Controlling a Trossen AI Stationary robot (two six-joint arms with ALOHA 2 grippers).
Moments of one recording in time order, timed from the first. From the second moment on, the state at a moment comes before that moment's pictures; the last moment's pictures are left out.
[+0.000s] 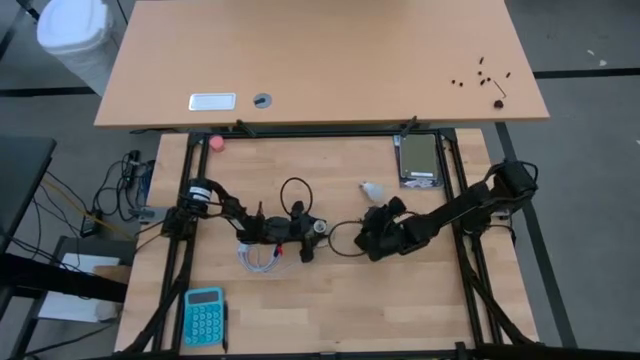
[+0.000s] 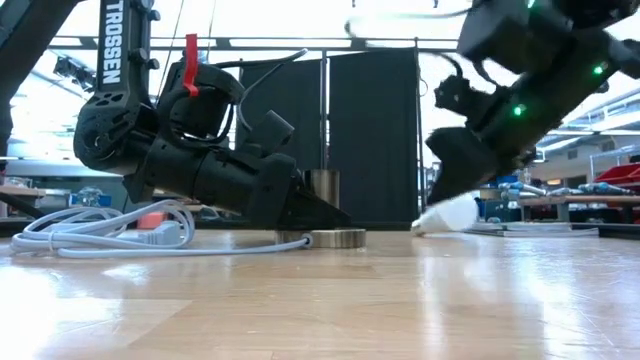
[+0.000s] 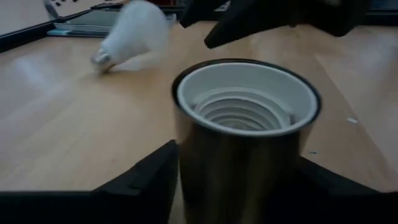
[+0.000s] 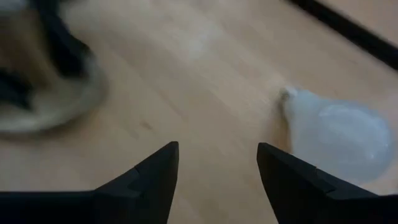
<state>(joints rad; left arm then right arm) -0.10 2.12 0.62 1.24 -0.30 -0.08 0.32 1.63 0.73 -0.27 0.87 0.86</state>
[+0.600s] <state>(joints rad) -0.04 2.12 0.69 1.19 -0.34 -0.04 0.30 1.63 0.66 -0.41 0.76 1.01</state>
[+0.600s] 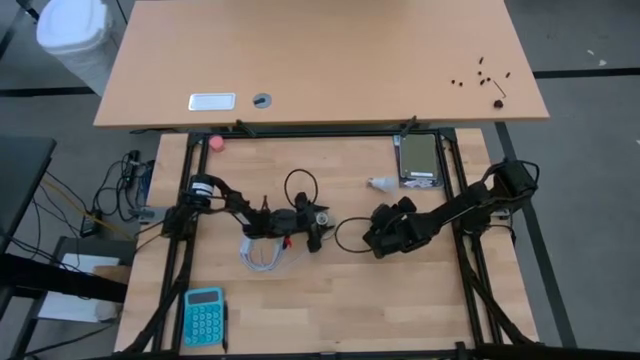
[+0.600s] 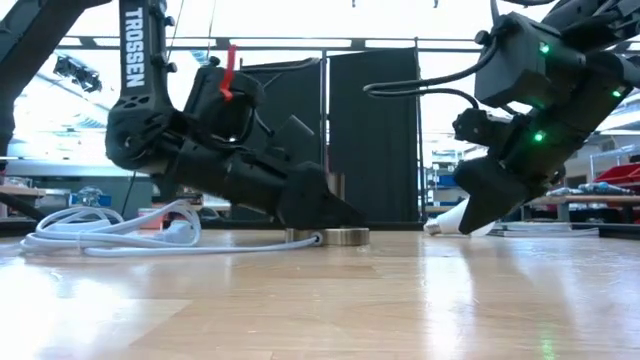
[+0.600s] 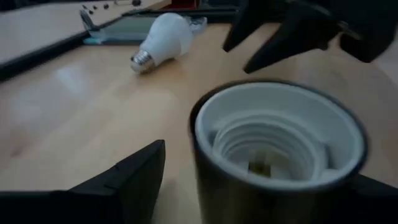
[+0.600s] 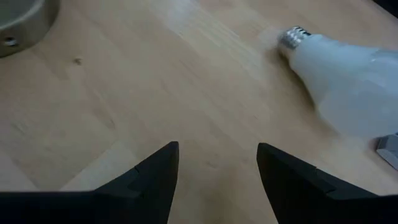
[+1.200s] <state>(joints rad) 0.24 2.12 0.71 1.16 0.19 0.21 0.36 1.63 0.66 -0.34 0.85 1.00</state>
